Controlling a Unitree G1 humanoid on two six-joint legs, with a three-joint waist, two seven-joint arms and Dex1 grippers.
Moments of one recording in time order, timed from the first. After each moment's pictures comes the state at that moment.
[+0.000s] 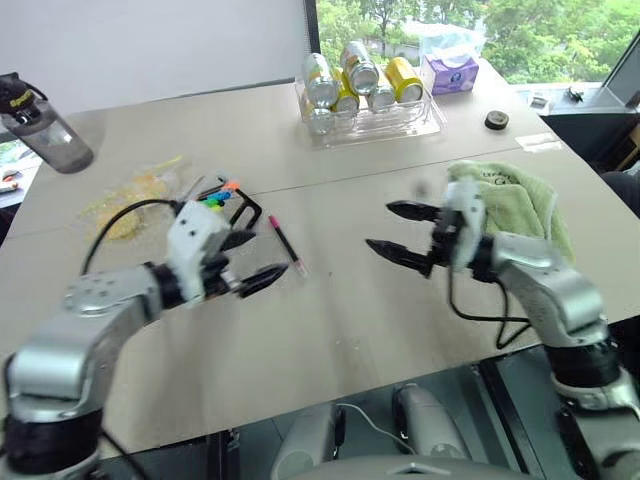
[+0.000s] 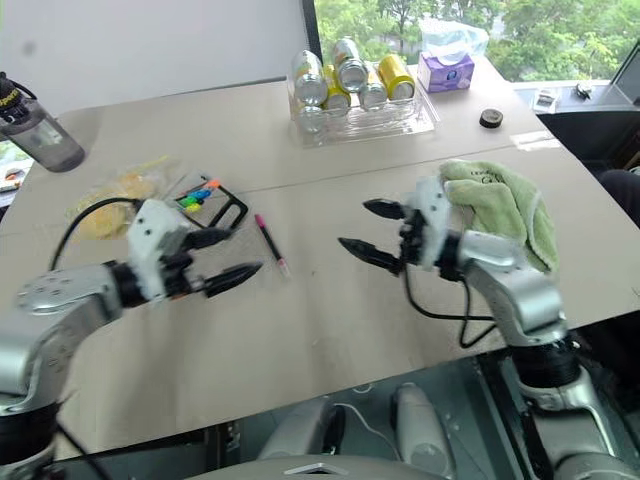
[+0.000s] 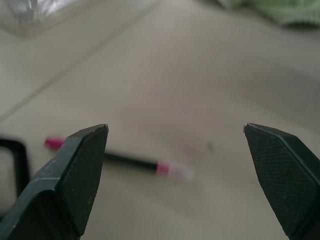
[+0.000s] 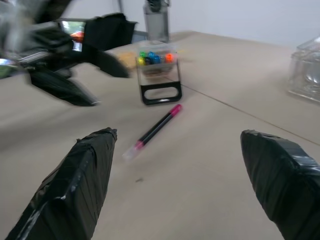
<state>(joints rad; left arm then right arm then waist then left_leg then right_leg) -0.06 0.82 0.34 -0.55 -0.54 0.87 -0.82 -0.46 -0.42 0.14 -0.26 0.48 0.55 0.77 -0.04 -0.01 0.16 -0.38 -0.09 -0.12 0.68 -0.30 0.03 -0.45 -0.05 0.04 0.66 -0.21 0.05</state>
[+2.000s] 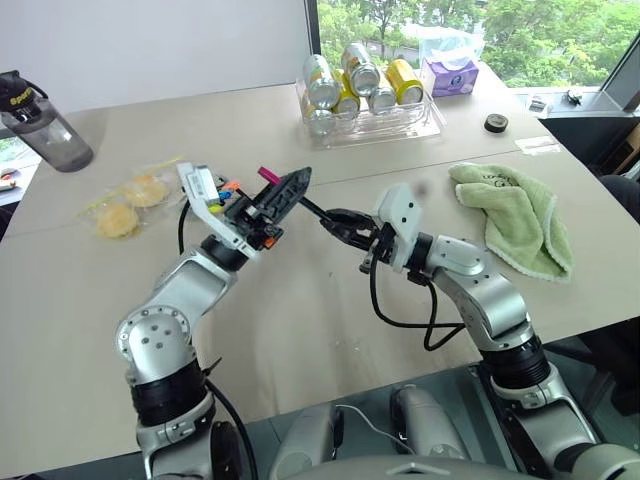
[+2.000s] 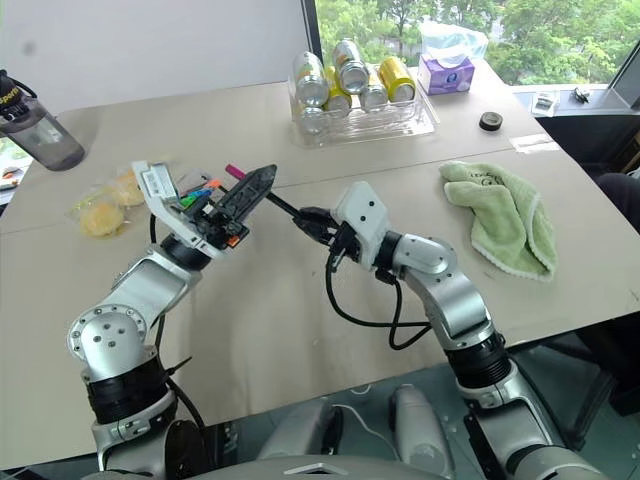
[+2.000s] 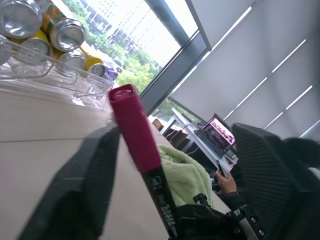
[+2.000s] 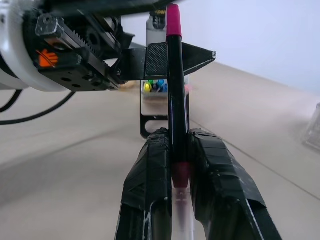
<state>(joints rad) -0.34 0.25 0.43 -0.39 -1.19 0.89 -0.27 -0.49 -0.16 0.28 -0.23 0.21 0.39 0.69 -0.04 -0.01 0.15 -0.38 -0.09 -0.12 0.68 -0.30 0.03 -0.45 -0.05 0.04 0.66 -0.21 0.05</state>
